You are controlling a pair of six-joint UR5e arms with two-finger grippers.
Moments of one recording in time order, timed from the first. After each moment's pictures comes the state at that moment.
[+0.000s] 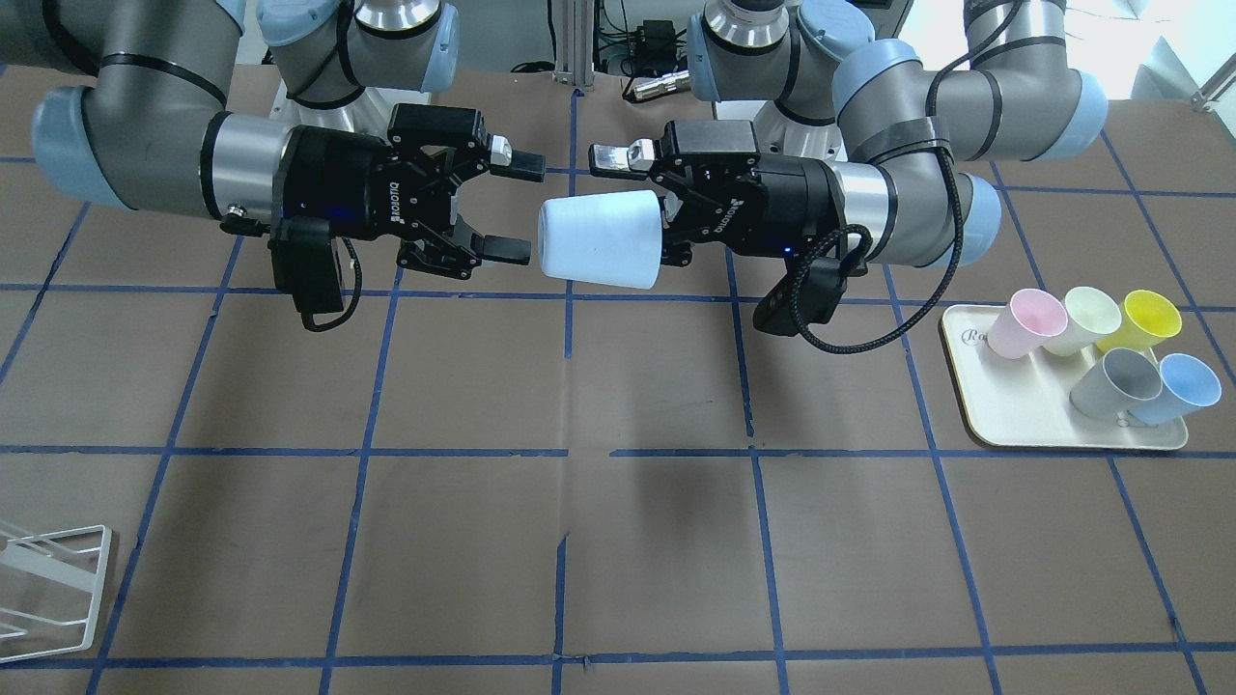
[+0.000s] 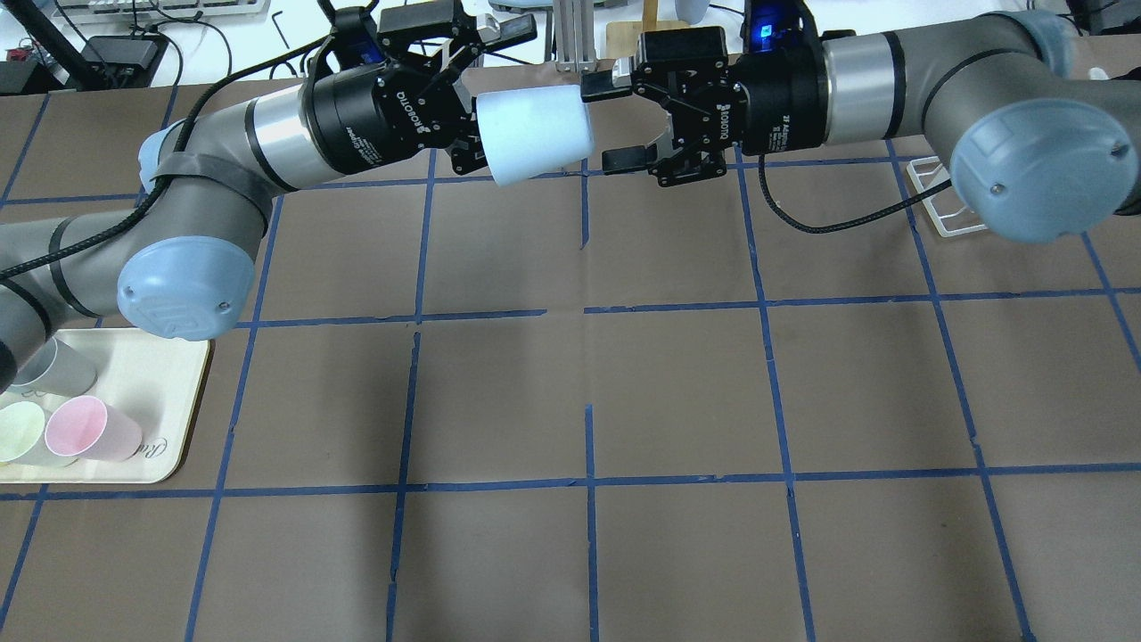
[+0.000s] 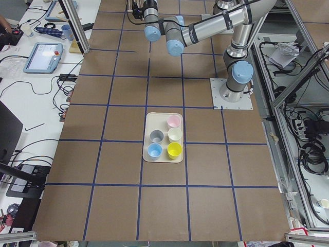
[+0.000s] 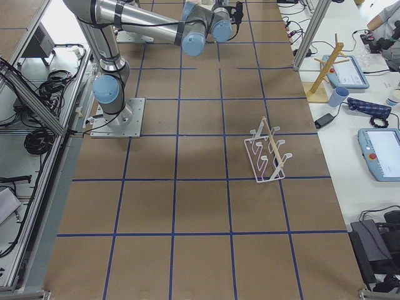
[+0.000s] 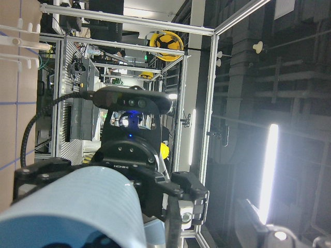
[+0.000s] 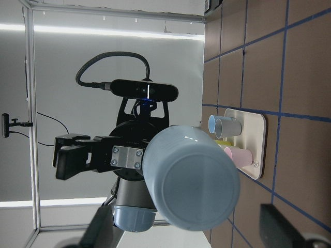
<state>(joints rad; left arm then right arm) -1.49 -1.69 -1.92 -1.25 -0.19 0.04 1.47 -1.50 1.77 -1.49 -0.18 -0.41</state>
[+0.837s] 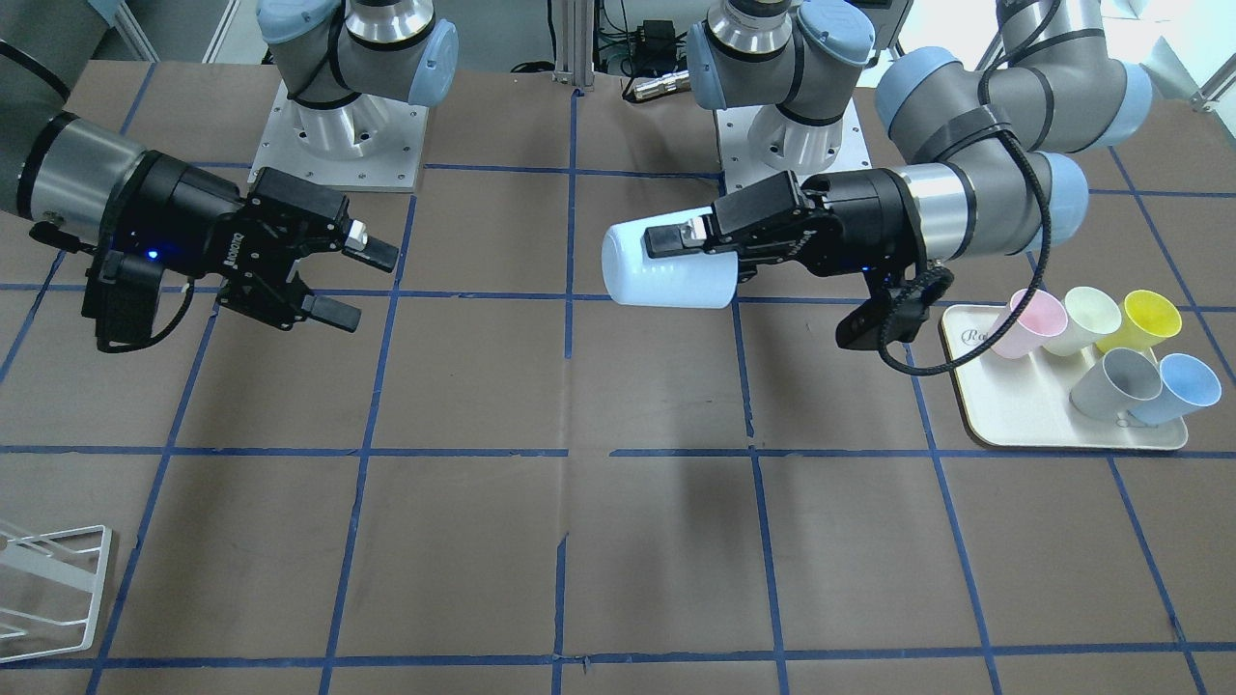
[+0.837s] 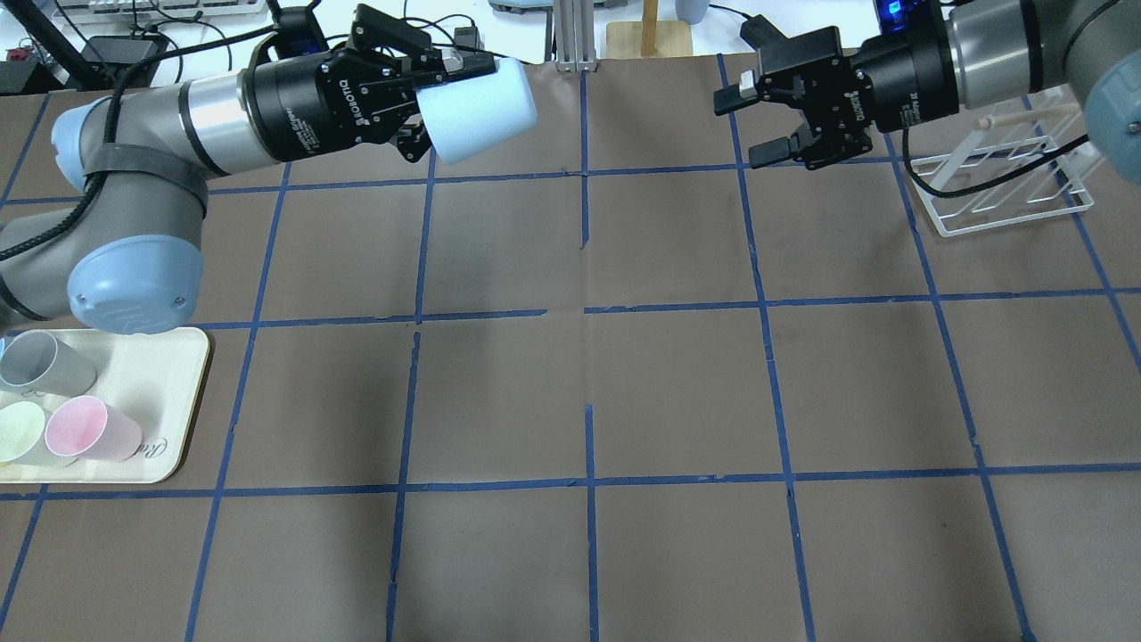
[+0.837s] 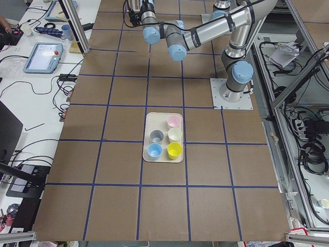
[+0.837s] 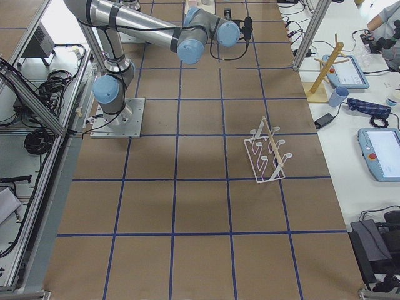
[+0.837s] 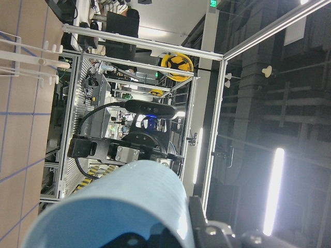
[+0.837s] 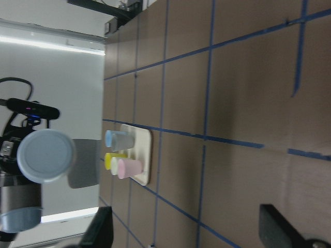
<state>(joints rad) -1.37 -1.68 -1.92 -1.06 0.04 -0.31 1.29 -1.50 1.71 -1.56 -0.64 -0.41</state>
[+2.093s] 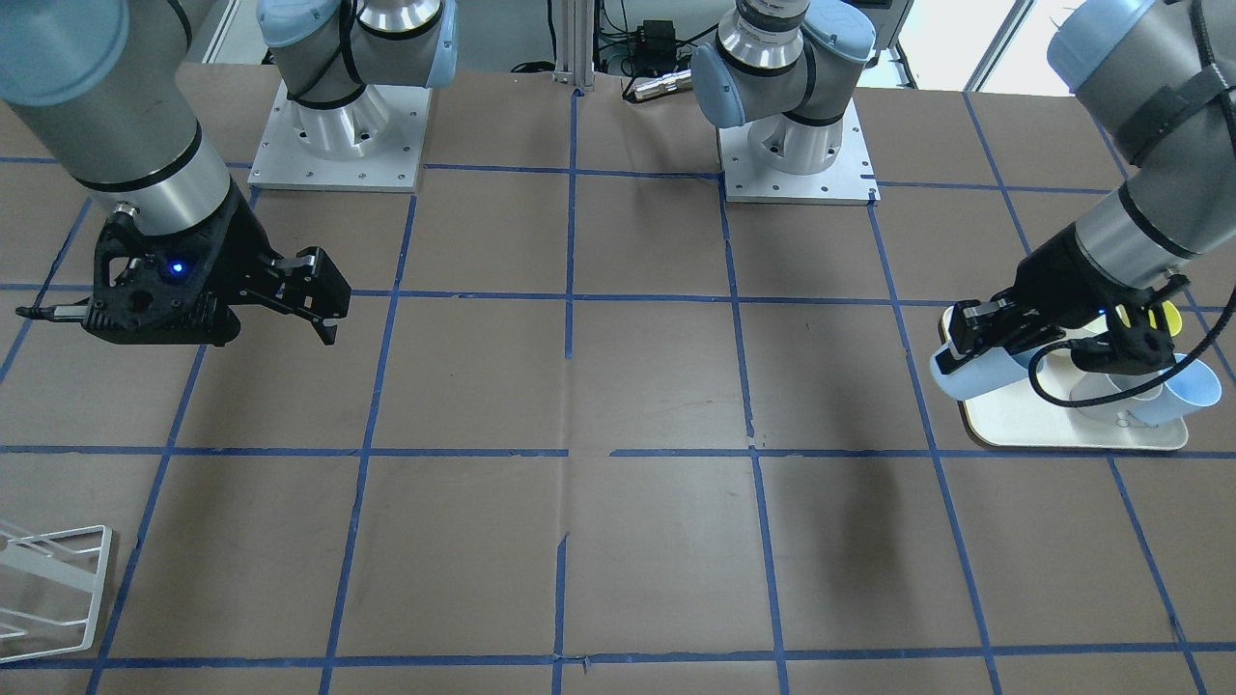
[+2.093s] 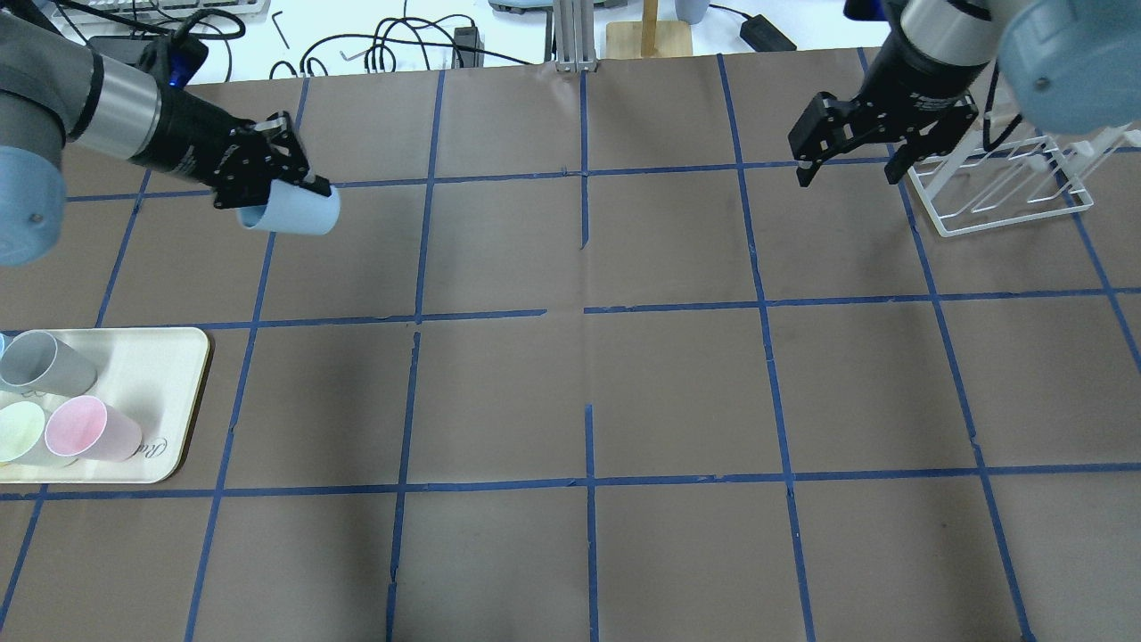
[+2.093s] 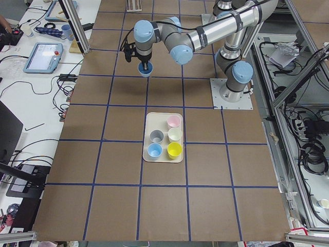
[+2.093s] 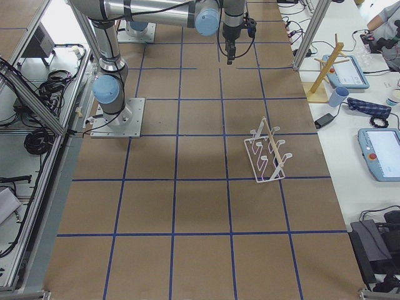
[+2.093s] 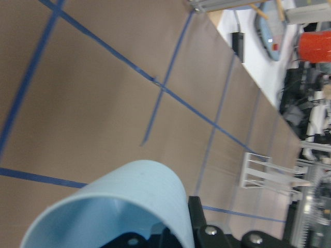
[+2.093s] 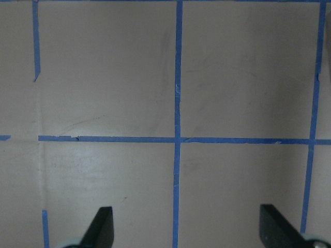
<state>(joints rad) -1.13 -1.69 -1.71 -1.41 1.36 0.40 1.55 -1.43 1.51 -1.69 -1.55 -0.03</state>
